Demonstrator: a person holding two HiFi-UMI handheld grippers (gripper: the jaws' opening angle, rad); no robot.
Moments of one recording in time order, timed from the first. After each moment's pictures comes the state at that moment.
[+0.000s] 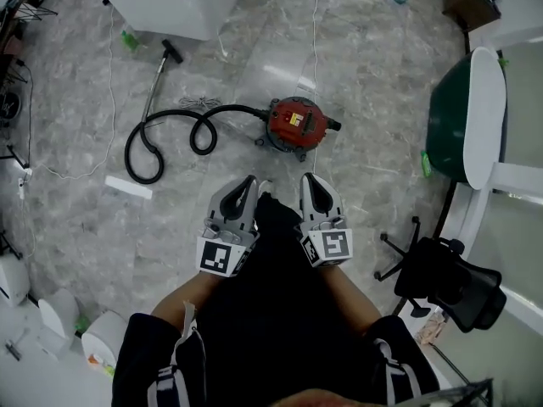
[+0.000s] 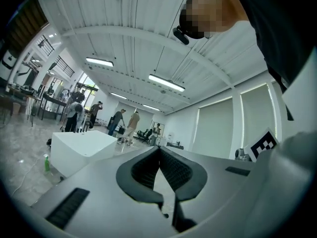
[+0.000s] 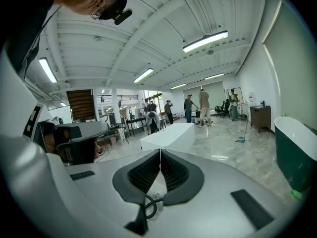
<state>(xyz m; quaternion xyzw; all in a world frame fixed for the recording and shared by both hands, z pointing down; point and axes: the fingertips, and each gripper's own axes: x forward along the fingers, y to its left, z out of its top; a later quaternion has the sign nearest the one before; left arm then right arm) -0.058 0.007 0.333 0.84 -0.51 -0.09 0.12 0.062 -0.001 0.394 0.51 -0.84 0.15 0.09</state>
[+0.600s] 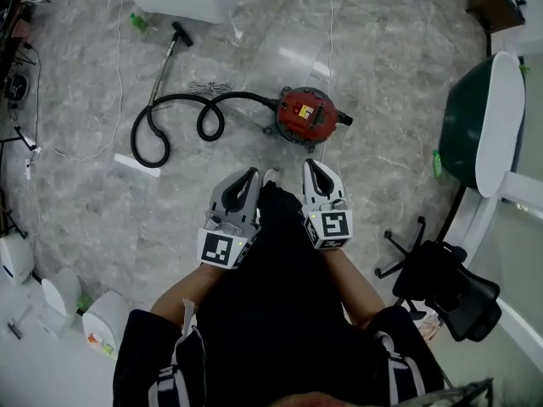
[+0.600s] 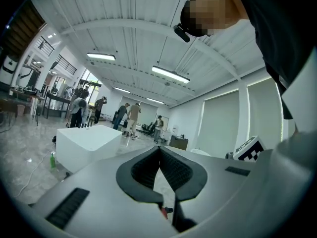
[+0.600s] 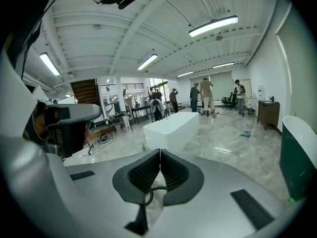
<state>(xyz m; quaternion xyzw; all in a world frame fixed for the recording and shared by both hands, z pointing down) -0.047 -0.022 0.365 0.83 -0.53 -0.04 0.15 0.071 -0.045 0.454 0.47 -0.85 0.17 0.16</state>
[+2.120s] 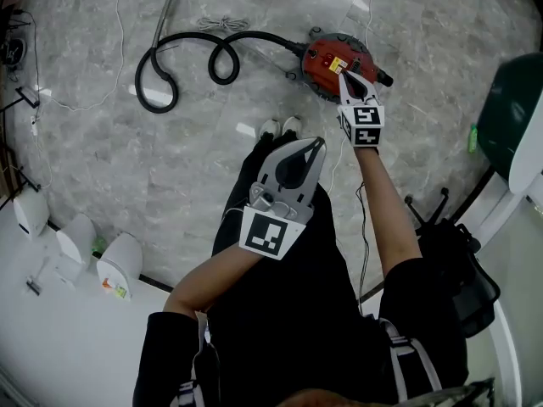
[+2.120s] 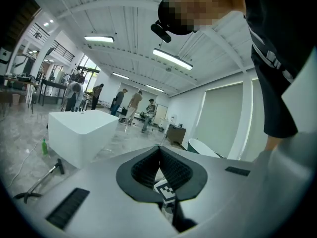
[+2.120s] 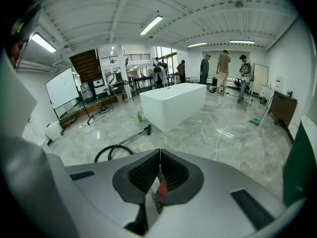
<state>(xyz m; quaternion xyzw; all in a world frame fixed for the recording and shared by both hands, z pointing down) 0.035 -0.099 0.450 0.85 -0.49 0.04 0.20 0.101 -0.212 0.699 0.40 -0.83 0.20 0.32</state>
